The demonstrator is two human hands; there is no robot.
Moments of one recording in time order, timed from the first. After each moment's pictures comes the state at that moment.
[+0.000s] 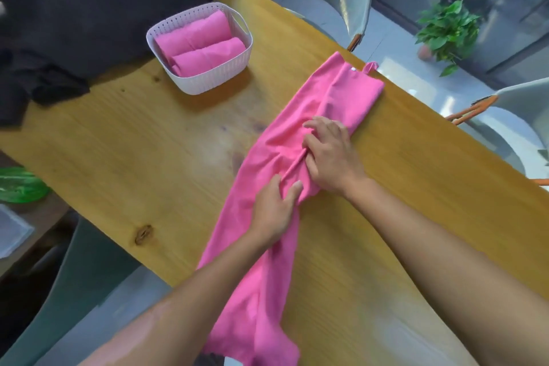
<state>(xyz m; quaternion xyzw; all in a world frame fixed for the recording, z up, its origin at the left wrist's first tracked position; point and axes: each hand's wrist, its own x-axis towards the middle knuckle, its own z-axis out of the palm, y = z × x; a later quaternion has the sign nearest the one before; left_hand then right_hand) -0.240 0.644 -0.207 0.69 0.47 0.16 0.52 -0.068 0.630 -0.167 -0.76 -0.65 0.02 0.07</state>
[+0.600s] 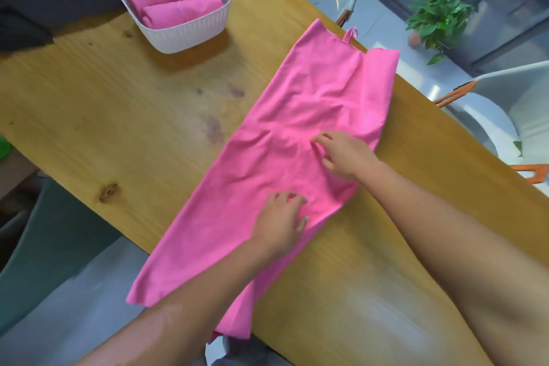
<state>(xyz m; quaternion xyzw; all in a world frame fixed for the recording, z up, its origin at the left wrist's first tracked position) -0.238 0.539 -0.225 0.86 0.30 -0.05 0.40 0.004 0.548 -0.210 -0.75 -0.63 0.19 -0.12</state>
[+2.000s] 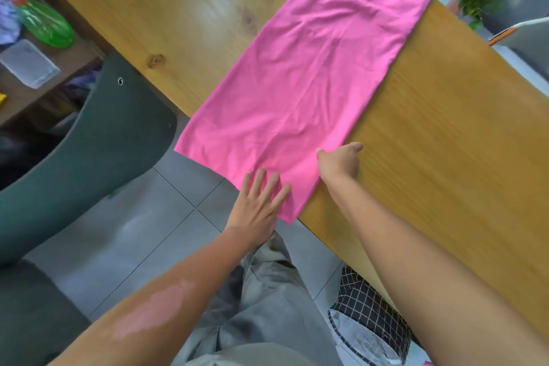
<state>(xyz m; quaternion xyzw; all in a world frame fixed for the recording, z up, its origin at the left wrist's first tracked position) -0.432 0.349 -0.267 0.95 0.27 -0.13 0.08 -0.220 0.356 -0.253 -0.95 -0.07 0.23 0.20</state>
